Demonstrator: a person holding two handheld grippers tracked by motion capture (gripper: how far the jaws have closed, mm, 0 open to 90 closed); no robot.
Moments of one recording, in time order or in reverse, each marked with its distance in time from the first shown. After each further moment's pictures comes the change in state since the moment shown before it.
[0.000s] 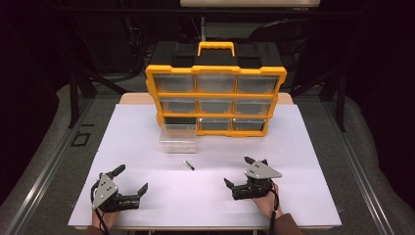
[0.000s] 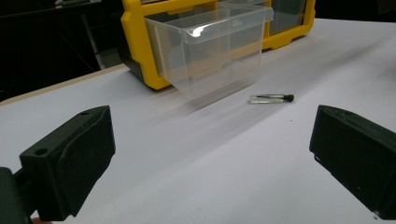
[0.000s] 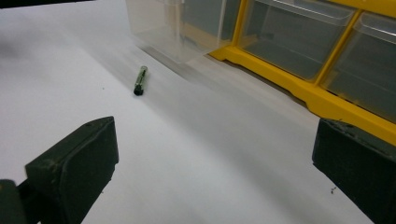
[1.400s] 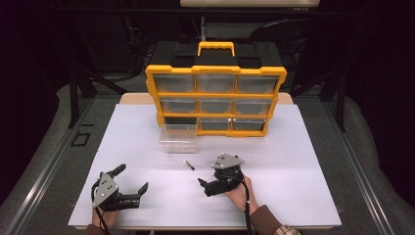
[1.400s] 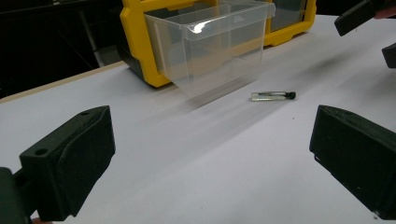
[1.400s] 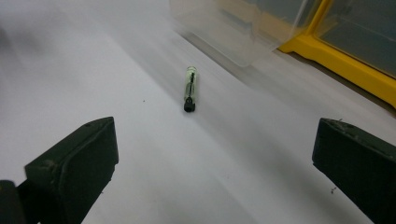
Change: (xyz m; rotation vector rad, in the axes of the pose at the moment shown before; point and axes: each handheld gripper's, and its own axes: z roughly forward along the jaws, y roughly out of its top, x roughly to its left) left arm 0.003 -0.001 0.003 0.016 -0.007 -0.013; right arm 0.042 0.035 0.063 0.175 0.084 0.010
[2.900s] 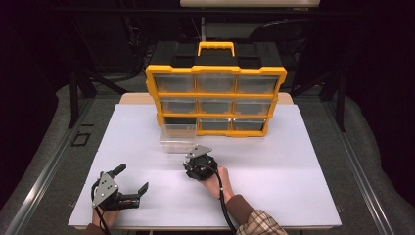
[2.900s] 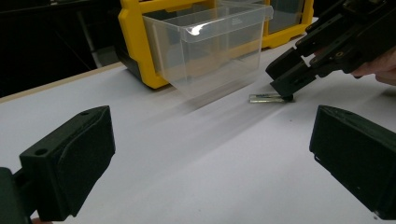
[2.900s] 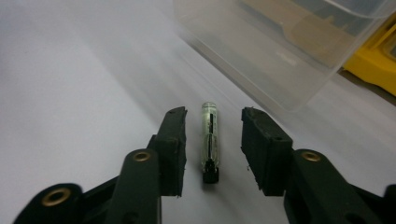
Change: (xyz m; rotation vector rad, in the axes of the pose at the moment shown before) left arm 0.001 0.001 0.000 -0.001 -0.011 -0.002; right arm 0.018 0.032 0.074 0.110 -0.025 0.008
